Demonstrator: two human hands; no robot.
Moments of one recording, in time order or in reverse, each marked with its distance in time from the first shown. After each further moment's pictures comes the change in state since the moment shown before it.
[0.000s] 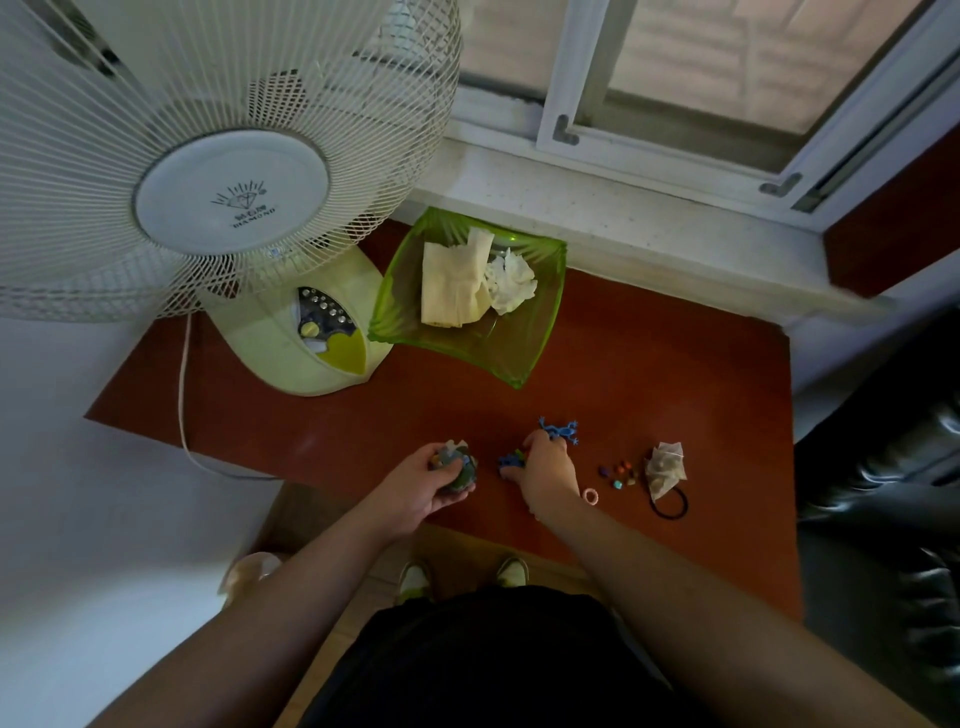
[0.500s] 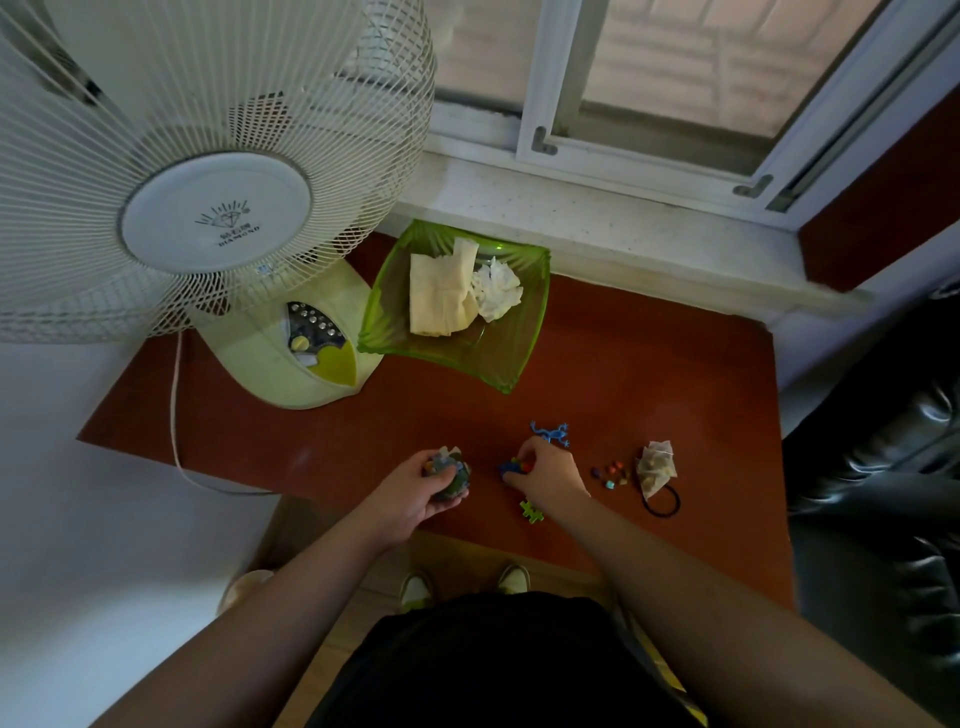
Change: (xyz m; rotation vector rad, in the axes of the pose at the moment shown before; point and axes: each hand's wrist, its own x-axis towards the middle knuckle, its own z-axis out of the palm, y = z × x) left_hand -0.002 0.003 0.002 0.047 -0.012 0.017; right_hand -0.003 0.019 -0.017 0.107 -0.034 -0.114
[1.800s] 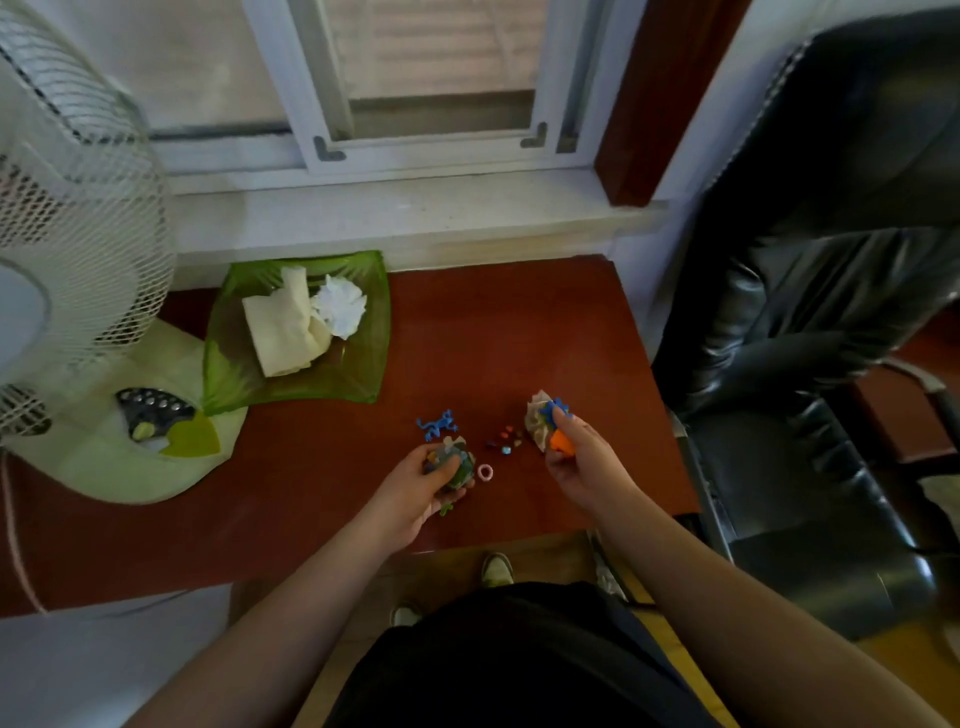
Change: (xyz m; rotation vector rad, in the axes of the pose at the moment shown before) left_hand 0.009 -0.021 0.126 0.234 -0.143 0.047; right_hand -0.077 0.100 -0.087 1.806 0.293 0.329
